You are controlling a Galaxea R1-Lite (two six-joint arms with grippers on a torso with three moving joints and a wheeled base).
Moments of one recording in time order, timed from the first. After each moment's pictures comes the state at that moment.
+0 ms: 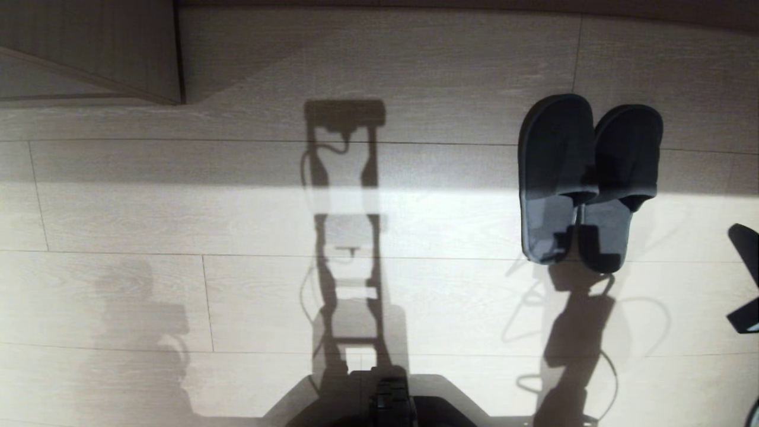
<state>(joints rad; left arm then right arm) 0.00 0.00 0.00 0.00 0.00 -0.01 0.21 1.04 -0.10 -1.28 -0.25 -0.06</state>
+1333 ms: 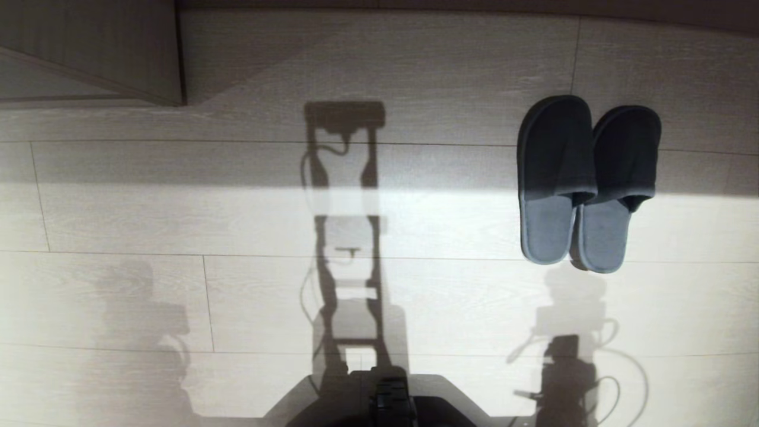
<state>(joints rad) 0.00 0.00 0.00 0.00 0.00 -0.01 0.01 0.00 0.00 0.00 0.00 -0.05</state>
